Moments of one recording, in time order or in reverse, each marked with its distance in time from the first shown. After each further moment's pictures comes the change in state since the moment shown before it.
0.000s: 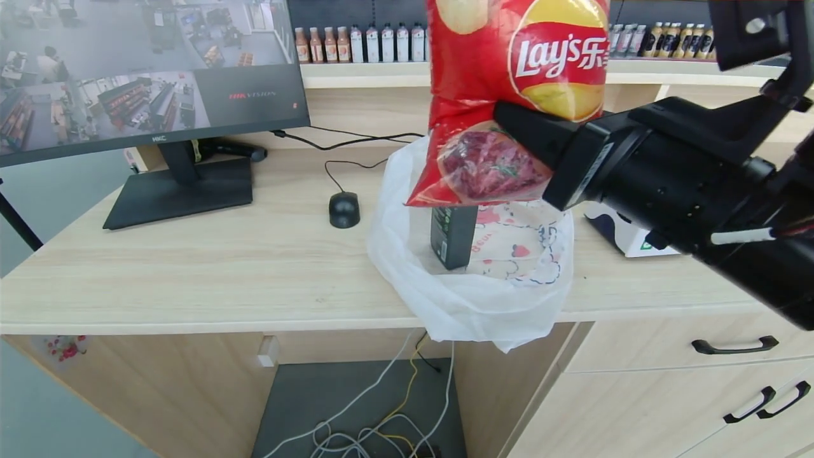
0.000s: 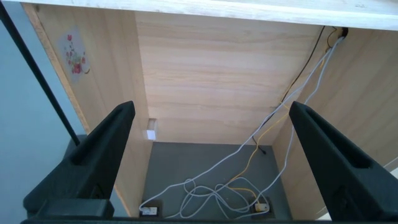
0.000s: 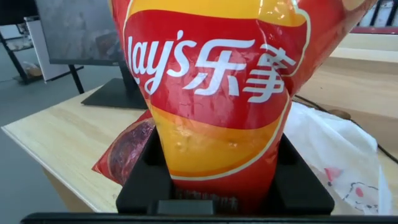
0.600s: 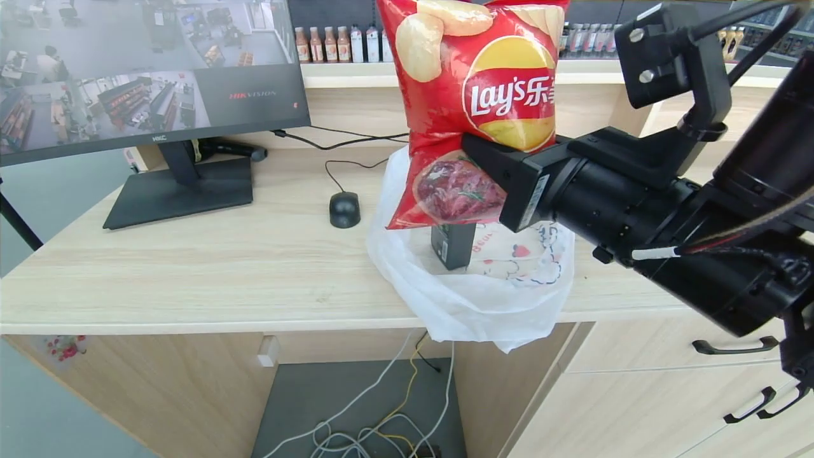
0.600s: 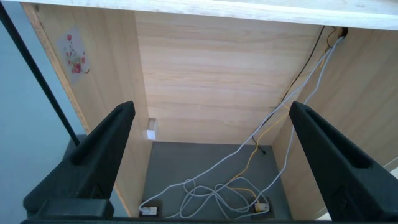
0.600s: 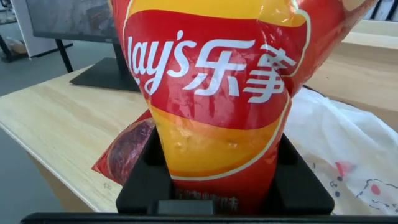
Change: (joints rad) left arm 0.000 0.000 0.000 0.000 0.000 0.000; right arm 0.019 0.074 -0.021 -0.002 -0.047 -0.048
